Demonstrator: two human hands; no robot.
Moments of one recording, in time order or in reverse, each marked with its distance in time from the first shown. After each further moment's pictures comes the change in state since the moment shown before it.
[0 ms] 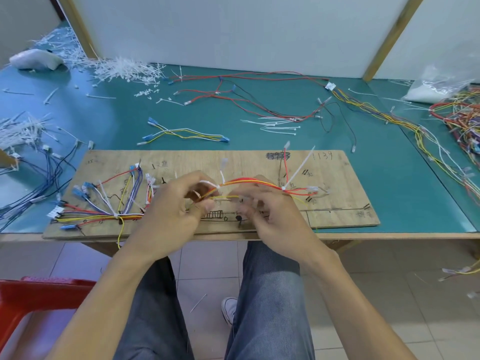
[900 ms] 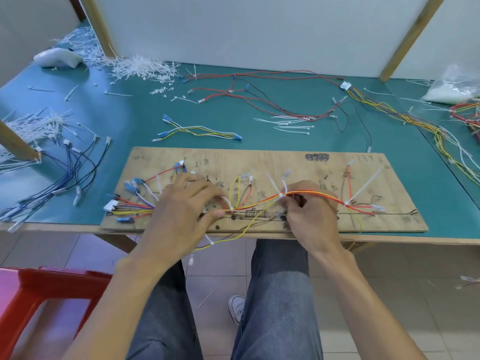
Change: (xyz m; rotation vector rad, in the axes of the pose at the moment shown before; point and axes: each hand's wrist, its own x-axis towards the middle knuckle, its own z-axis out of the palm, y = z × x) left_hand -0.008 -0.037 0.003 0.609 0.058 0.226; right_hand -0.010 0.034 -0.008 -0.205 0.330 0.380
